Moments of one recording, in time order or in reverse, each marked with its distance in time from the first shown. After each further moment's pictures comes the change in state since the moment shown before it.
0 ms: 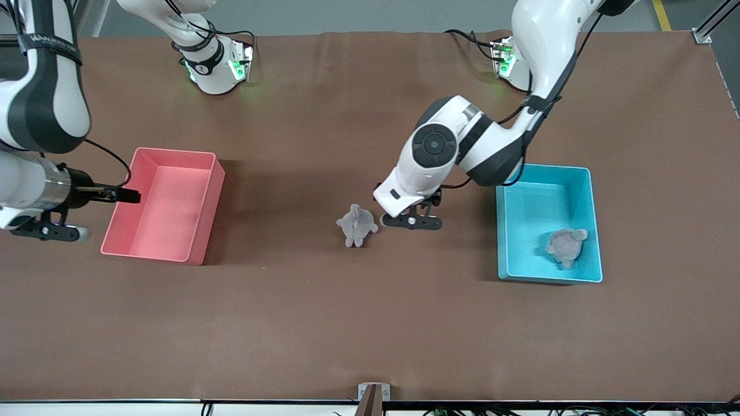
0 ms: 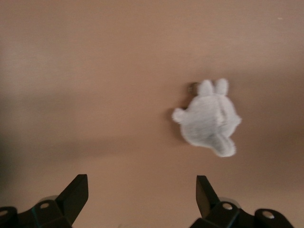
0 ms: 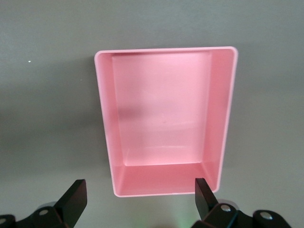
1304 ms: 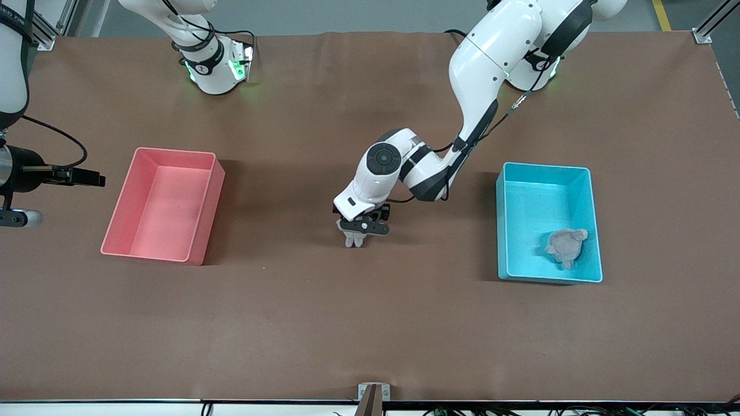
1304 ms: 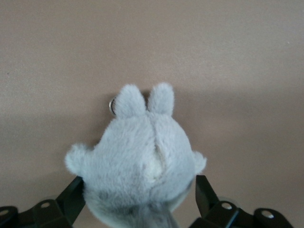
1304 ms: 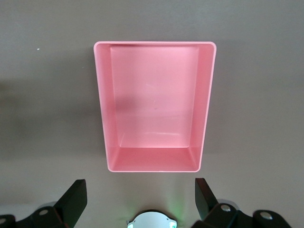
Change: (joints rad) left arm -0.210 0.282 0.114 0.039 0.000 0.434 -0.080; right arm -0.069 0.010 0.022 0.154 0.021 -0.173 -0.076
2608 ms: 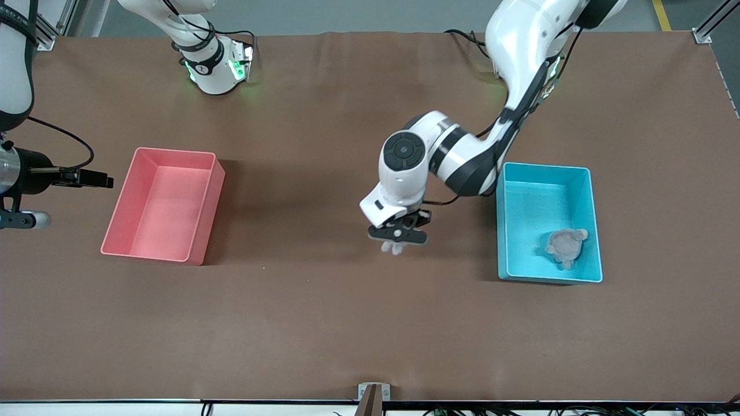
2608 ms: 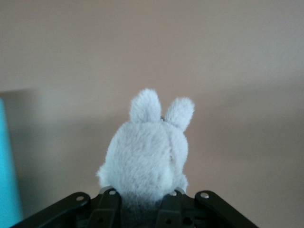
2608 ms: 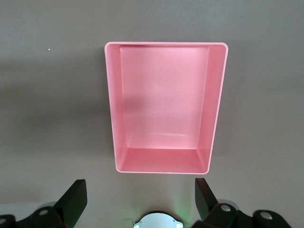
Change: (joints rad) left arm 0.086 -0.275 0.053 0.023 0.129 -0.512 0.136; right arm 0.023 -0.010 -0.019 -0.013 0.024 0.012 0.000
